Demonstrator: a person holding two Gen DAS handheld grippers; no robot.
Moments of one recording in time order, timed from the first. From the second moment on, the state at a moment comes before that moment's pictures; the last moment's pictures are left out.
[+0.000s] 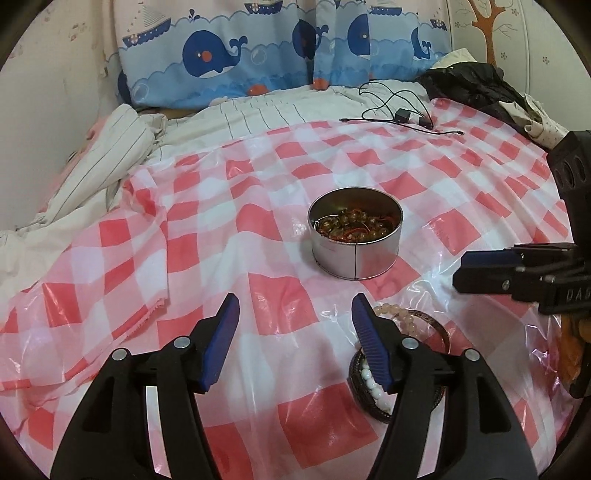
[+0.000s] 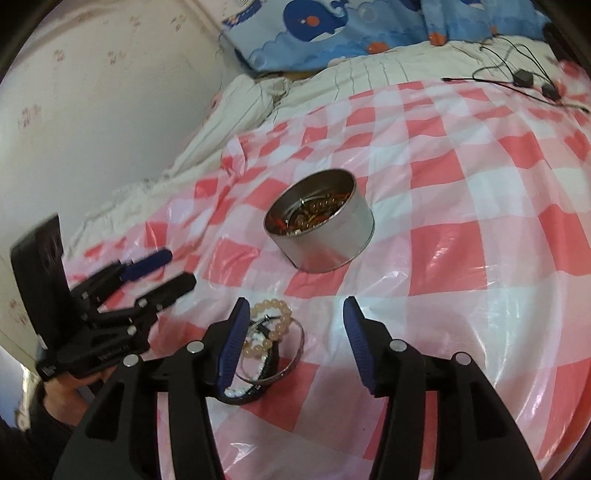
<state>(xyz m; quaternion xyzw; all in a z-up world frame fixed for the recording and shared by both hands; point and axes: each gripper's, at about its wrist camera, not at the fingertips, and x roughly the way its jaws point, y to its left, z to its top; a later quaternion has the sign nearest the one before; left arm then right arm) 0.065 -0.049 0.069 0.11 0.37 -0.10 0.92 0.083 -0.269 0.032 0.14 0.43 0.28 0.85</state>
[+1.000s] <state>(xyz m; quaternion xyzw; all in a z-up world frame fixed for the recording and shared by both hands) 0.069 -0.039 0.068 0.10 0.38 -0.09 0.92 0.083 -0.219 0.002 -0.10 0.45 0.18 0.87</state>
